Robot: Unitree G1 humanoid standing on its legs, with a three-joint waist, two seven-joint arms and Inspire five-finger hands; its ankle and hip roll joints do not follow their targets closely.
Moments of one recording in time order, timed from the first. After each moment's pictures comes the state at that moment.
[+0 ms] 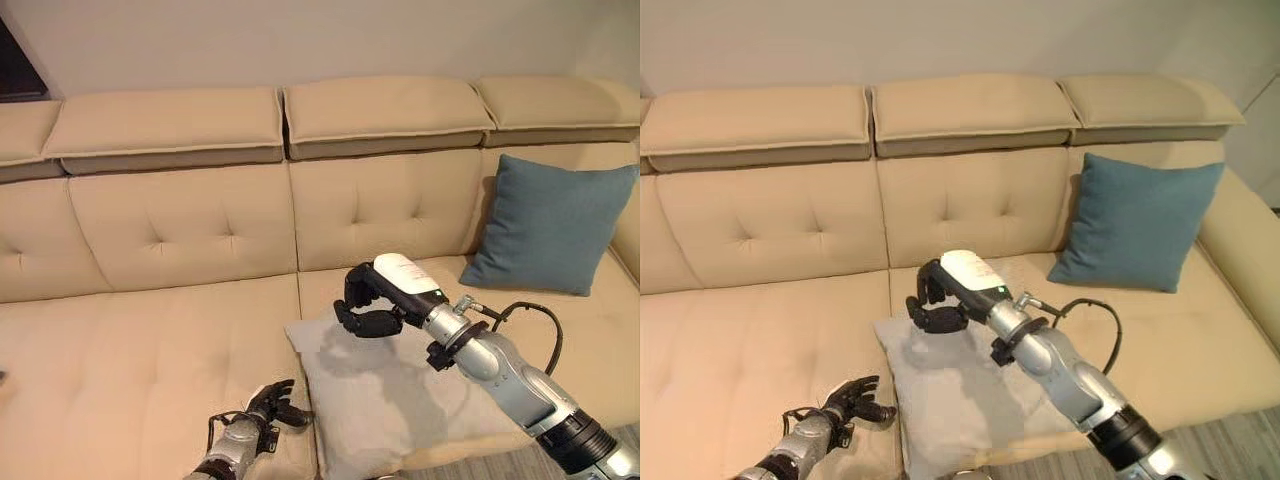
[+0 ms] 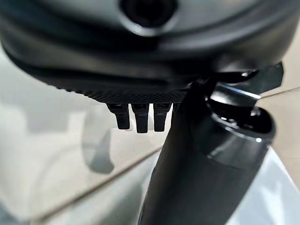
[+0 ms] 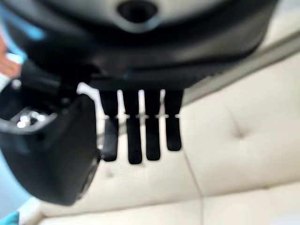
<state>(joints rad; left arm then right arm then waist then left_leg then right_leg) -0.21 0.14 -0.32 1.08 -0.15 -0.02 0.03 -0.25 -0.74 0.47 -0.14 -0.37 -0.14 0.03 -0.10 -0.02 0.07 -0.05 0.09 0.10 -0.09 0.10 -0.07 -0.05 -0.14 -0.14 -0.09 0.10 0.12</state>
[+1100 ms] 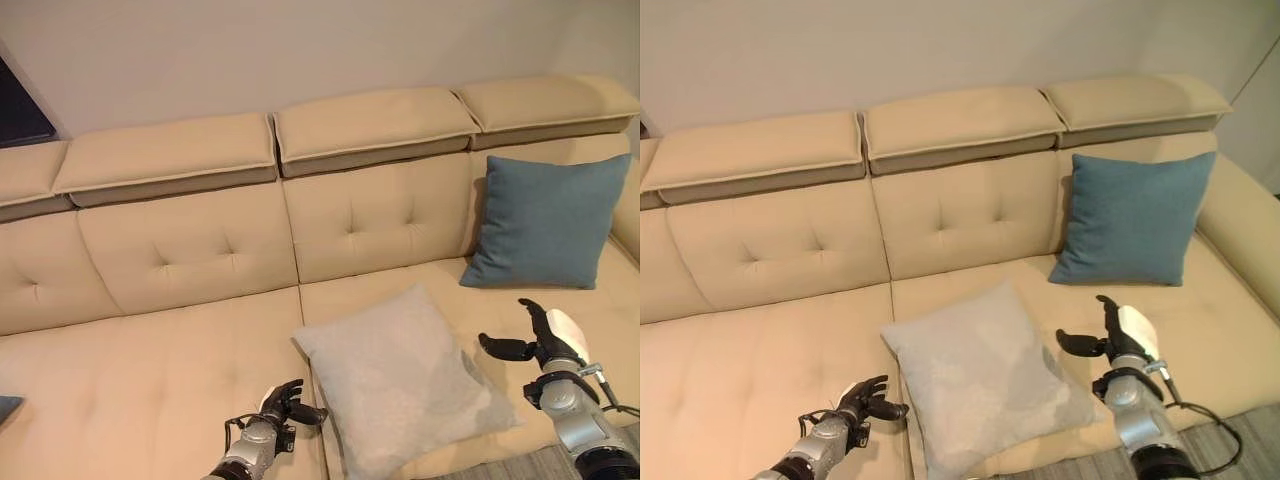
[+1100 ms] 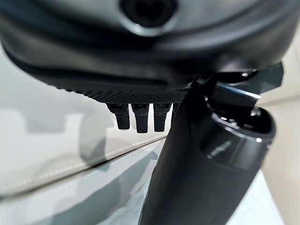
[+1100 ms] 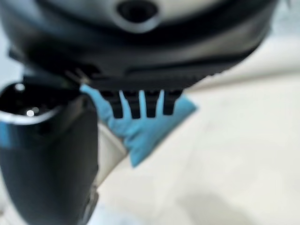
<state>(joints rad) -0.20 0.05 -0.35 1.04 -0.40 0.01 0.11 -0.13 -0.58 0.09 0.65 -0.06 0.07 -0.25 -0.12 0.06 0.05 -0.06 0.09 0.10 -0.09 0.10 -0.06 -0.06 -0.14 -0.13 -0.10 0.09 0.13</state>
